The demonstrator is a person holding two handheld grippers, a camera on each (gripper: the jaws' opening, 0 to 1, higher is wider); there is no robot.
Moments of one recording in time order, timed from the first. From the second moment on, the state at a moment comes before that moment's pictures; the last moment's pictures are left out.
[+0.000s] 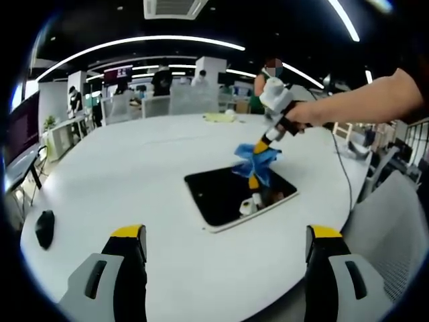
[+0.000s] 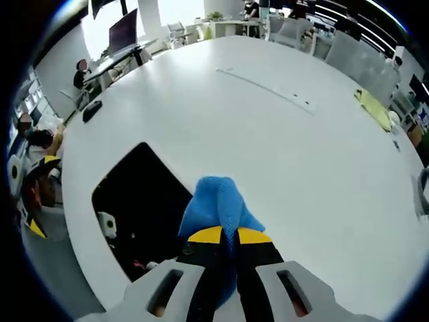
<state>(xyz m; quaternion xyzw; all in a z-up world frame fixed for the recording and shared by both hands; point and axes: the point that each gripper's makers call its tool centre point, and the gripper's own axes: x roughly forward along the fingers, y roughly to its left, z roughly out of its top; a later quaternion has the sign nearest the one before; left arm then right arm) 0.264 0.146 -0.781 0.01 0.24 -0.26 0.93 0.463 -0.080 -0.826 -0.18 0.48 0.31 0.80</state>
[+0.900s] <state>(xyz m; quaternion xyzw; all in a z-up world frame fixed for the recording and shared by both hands) 0.263 0.144 -0.782 0.02 0.24 -0.27 0.93 0.452 -0.185 -0.801 -0.17 0.49 0.23 0.82</state>
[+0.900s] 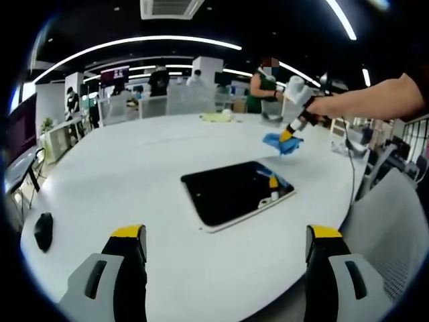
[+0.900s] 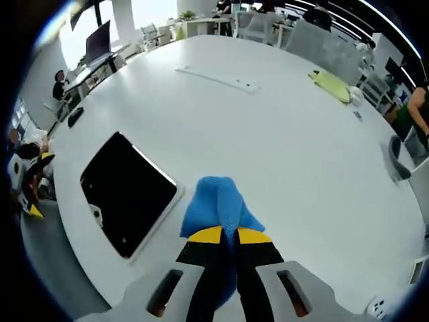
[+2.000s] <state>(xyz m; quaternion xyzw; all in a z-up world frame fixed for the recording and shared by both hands) 0.262 0.142 -0.783 0.02 0.25 -0.27 0.93 0.469 -0.186 -0.794 -0.18 0.39 0.26 0.86</state>
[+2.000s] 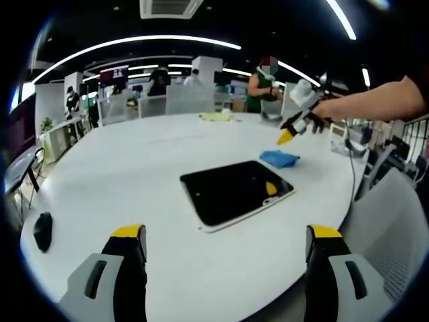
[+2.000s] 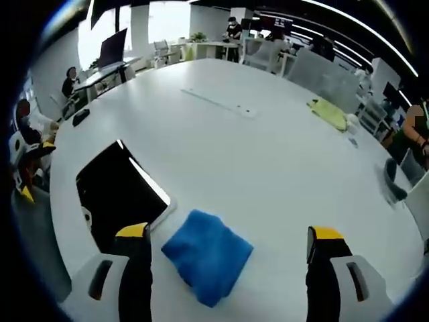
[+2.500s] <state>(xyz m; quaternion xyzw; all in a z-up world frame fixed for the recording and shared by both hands) 0.270 0.144 -0.771 0.01 0.20 -0.26 0.94 0.411 -0.185 -0.778 -0.06 0.27 0.23 0.93</state>
